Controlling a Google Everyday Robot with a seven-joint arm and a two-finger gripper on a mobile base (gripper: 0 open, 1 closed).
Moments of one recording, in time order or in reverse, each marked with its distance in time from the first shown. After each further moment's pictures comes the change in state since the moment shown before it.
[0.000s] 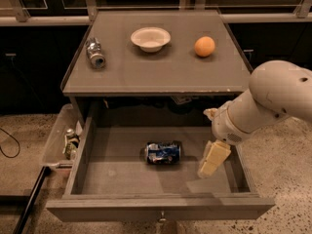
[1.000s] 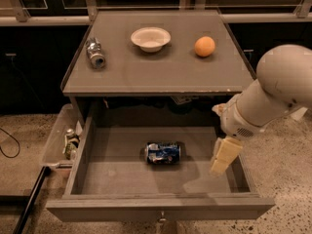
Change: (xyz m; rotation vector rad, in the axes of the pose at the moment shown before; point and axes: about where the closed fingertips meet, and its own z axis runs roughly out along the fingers) arm 0.010 0.002 -0.034 0.002 0.087 -0.004
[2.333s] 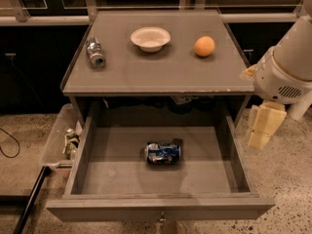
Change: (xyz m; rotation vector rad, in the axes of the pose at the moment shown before) arm -0.003 -0.009 -0.123 0.052 0.131 -0.043
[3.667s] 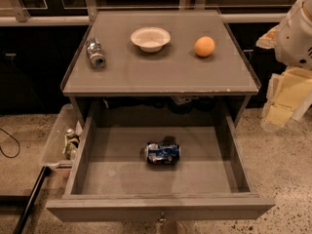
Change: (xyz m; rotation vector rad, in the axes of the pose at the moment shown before) arm -0.012 -0.008 -0.080 0.090 0.028 0.002
